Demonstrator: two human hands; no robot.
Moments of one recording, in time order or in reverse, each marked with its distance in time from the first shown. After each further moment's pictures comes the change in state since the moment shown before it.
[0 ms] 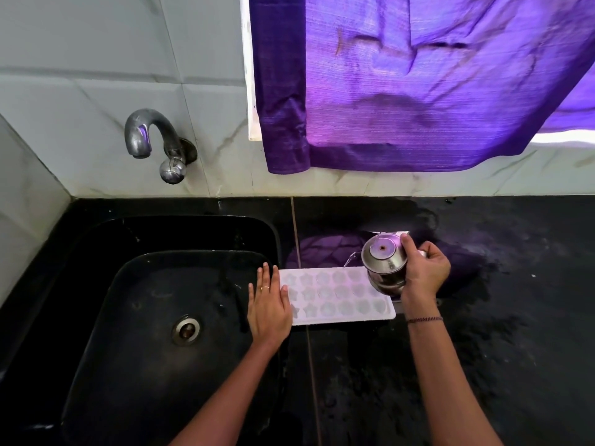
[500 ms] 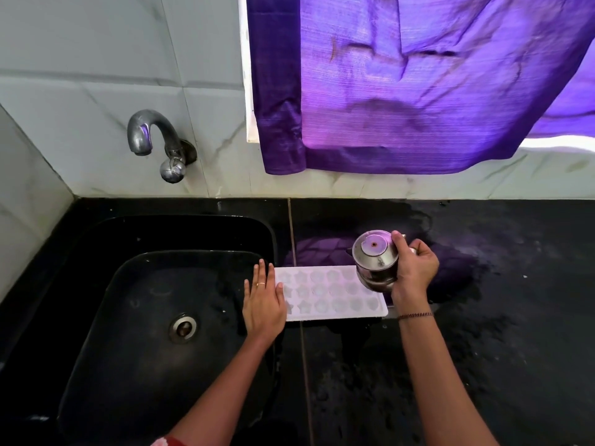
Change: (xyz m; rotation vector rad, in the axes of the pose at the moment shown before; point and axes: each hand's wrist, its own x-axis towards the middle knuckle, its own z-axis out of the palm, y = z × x) left_hand 0.000 0.003 -0.003 0.061 -0.020 0.006; right_hand -0.008 -0.007 -0.005 0.071 -0.043 0.042
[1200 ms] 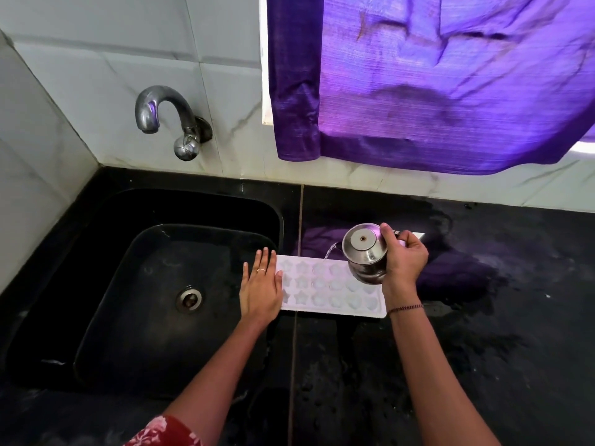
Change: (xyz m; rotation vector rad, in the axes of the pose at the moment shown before) left_hand 0.000 0.006 -0.007 0.134 -0.070 -0.037; right_hand 0.021 0.011 0.021 -0.044 -0.193 0.022
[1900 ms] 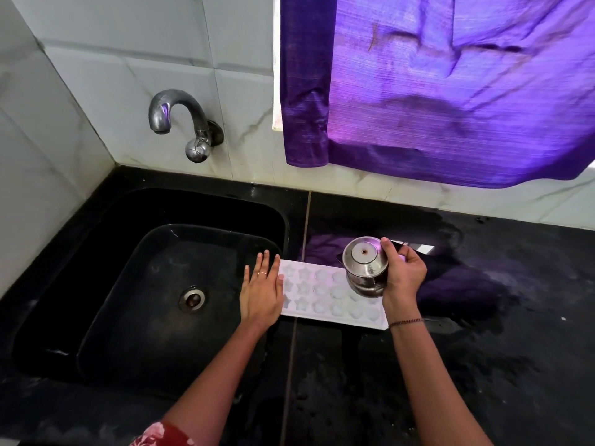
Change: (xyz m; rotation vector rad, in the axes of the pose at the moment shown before) left_hand -0.001 0.001 0.001 0.005 0.028 -0.031; right_hand 0.006 0.016 -0.002 0.076 -0.079 0.064
